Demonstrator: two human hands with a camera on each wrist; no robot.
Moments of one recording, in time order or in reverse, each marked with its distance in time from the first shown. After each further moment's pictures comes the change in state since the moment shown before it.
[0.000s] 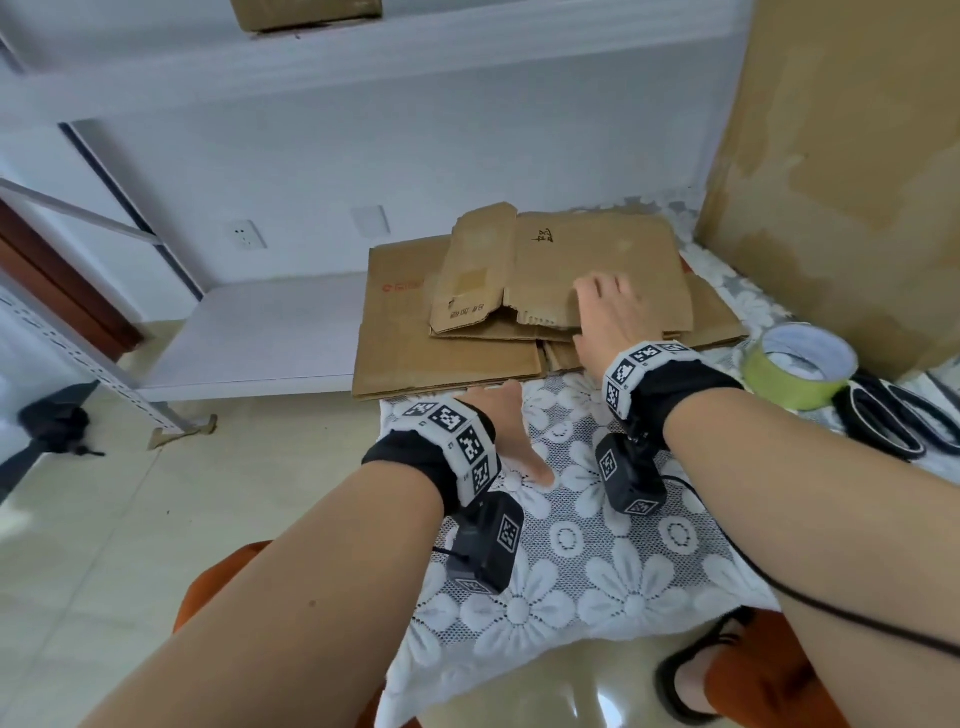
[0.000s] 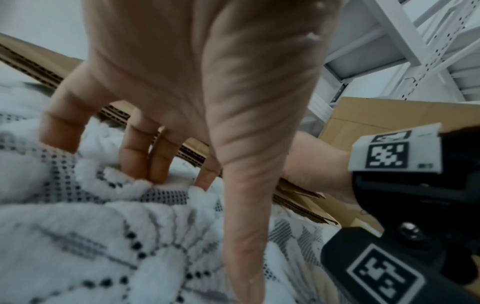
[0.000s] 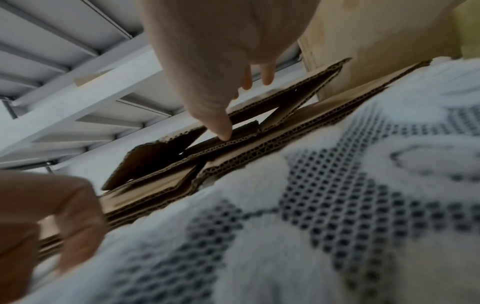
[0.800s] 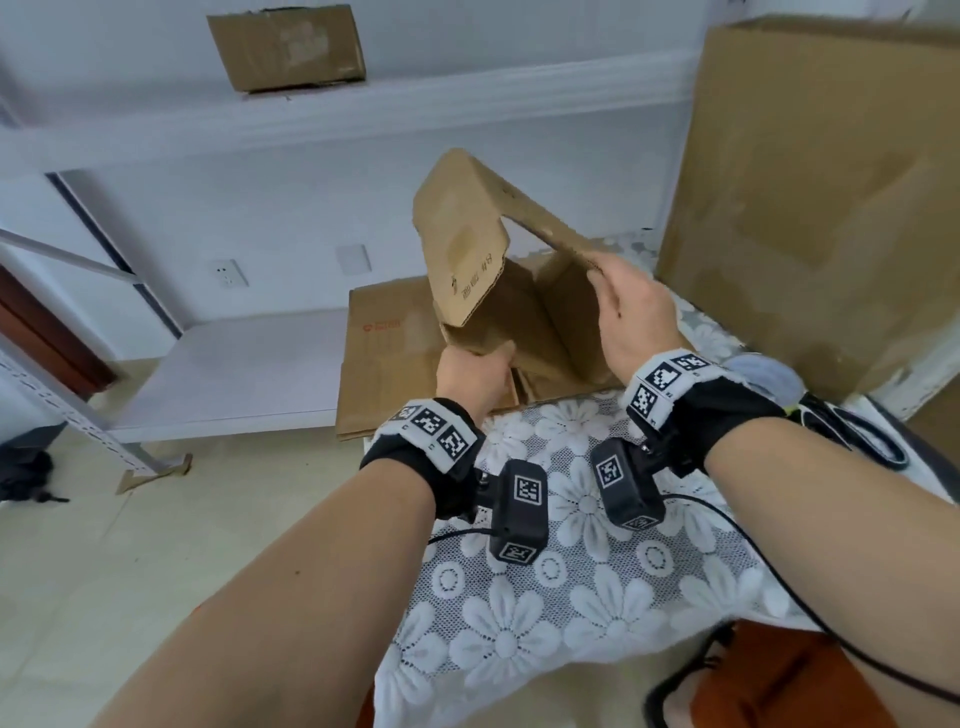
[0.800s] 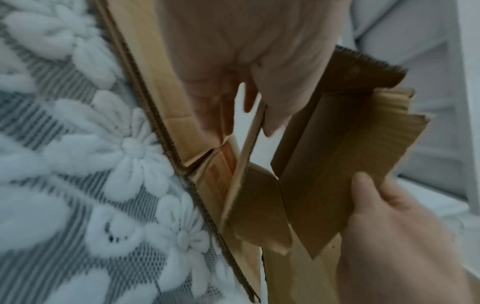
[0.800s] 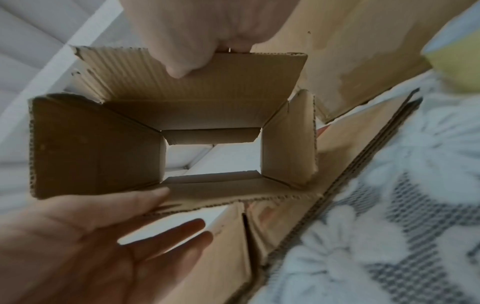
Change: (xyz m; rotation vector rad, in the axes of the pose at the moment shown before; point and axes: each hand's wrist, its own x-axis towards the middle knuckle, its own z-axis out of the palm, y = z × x) left_hand 0.018 0.016 -0.031 -1.330 0.558 0.015; right_hand -0.011 0.016 -0.066 0.555 0.461 -0.008
